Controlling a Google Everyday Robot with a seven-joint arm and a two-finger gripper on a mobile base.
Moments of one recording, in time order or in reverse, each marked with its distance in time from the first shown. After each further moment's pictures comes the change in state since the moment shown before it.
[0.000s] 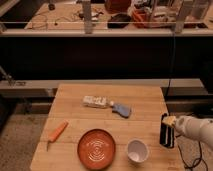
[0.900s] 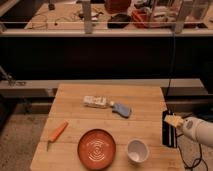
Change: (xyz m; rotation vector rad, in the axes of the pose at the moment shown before) arm -0.002 -0.031 -0.041 0.169 0.053 -0.111
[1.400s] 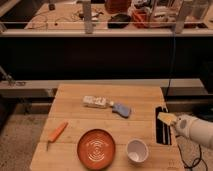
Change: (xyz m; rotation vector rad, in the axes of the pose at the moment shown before) arm -0.005 -0.048 -0.004 0.070 0.035 -0.114
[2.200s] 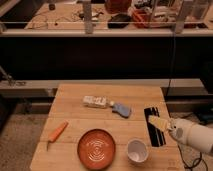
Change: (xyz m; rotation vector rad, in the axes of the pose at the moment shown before) arm -0.022 -0.046 -0.005 0.262 0.007 -0.275
